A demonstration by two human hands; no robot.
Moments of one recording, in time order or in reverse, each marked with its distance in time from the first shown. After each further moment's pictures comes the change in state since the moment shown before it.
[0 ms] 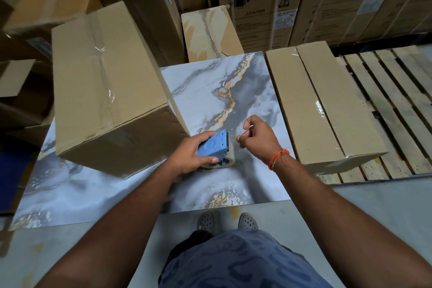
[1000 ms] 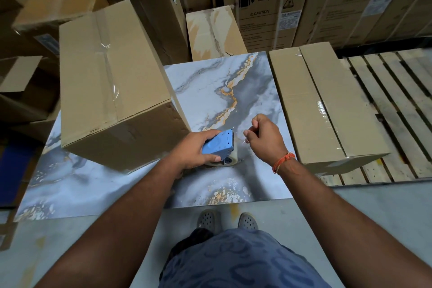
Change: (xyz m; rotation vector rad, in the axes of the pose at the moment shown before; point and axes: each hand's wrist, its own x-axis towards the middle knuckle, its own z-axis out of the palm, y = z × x) left_hand 0.003 0.016 -0.004 0.273 -0.014 0.040; right_hand -0.013 -0.003 -0.008 -0.182 0.101 -0.158
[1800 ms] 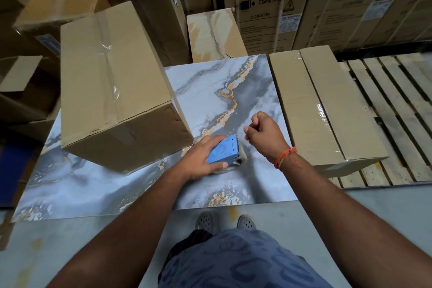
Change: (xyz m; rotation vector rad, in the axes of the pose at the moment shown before) left_hand -0.009 0.006 0.025 -0.025 -0.022 -0.026; right_hand 0.006 -0.010 -0.010 0.219 -0.081 0.091
